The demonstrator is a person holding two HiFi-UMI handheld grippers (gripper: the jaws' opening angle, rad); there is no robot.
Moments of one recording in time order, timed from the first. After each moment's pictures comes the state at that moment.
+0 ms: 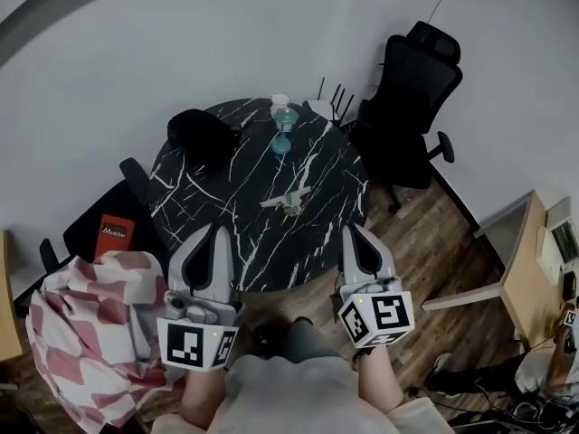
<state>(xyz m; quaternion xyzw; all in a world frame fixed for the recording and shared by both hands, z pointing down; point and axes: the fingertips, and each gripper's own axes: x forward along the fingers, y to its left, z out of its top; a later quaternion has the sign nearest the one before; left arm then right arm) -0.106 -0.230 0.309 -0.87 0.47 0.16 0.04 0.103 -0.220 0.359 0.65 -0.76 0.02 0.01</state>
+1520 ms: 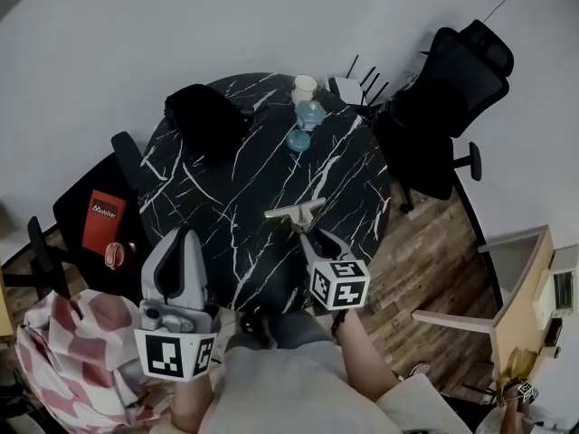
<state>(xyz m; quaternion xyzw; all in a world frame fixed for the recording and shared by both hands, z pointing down) -0.134 -0.349 0.360 -0.82 0.56 0.10 -0.01 0.089 -0.376 0.587 0.55 -0.77 0.28 0.19</state>
